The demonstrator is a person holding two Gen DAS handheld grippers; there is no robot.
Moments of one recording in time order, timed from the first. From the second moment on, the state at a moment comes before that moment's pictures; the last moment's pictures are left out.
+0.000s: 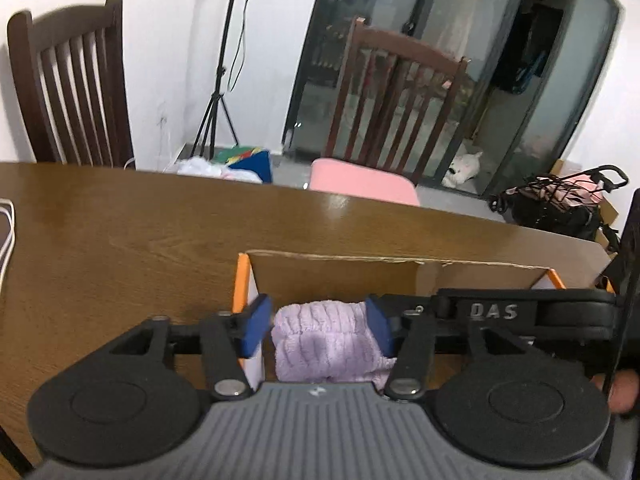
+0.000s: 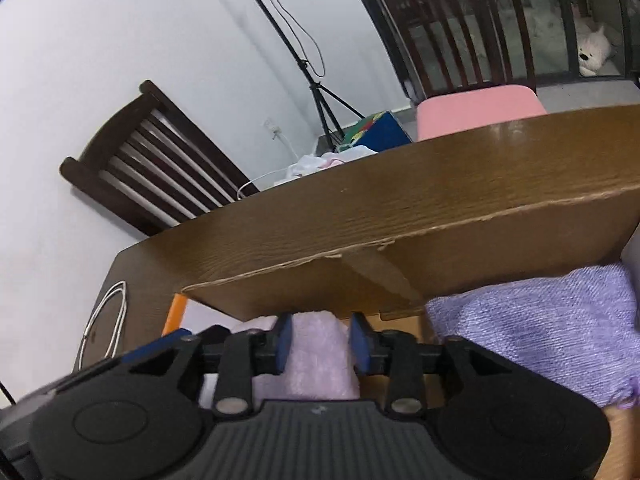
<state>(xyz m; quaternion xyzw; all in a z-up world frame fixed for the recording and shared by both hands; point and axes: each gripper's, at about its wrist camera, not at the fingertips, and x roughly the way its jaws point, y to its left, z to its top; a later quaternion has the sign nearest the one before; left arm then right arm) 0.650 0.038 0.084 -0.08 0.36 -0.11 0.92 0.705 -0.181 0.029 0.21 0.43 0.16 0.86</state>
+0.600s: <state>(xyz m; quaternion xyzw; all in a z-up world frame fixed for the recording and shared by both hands) 0.439 0.039 0.171 0.00 0.22 -0.10 0.97 0.506 -0.271 0.149 0.08 0.28 0.16 0.94</state>
